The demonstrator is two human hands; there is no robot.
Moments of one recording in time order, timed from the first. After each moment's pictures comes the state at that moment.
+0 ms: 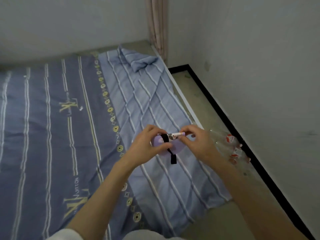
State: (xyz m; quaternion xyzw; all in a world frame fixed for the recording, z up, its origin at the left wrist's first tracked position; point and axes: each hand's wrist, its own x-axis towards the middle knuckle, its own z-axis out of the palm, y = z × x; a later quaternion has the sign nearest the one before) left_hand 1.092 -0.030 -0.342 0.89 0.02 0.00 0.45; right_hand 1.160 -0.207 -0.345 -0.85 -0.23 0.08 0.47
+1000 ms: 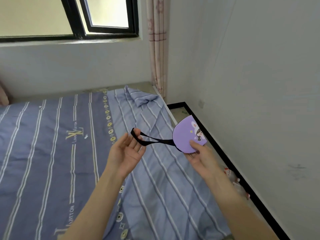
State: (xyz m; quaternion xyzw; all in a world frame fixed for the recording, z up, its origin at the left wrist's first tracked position) left_hand 1.072 -0.002 -0.275 0.22 0.15 0.06 0.96; right_hand 1.155 -0.208 -0.284 -0.44 0.09 0.21 0.87
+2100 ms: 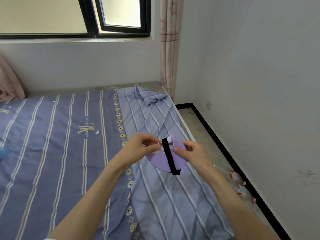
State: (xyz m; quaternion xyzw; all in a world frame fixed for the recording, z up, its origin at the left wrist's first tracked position) left_hand 1.050 0.021 -0.247 0.83 0.08 0.02 0.55; right_hand 1.119 -0.167 -0.269 -0.73 -0.15 0.20 0.63
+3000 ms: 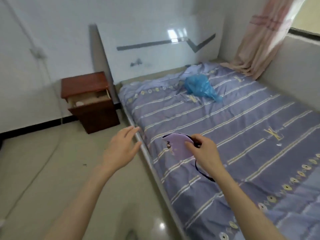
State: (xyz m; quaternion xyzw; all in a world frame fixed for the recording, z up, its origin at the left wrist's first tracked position) left_hand 0.524 -0.040 -0.283 0.67 0.70 0.25 0.08; right_hand 0.771 0.012 -0.274 -0.53 -0.70 0.35 0.33
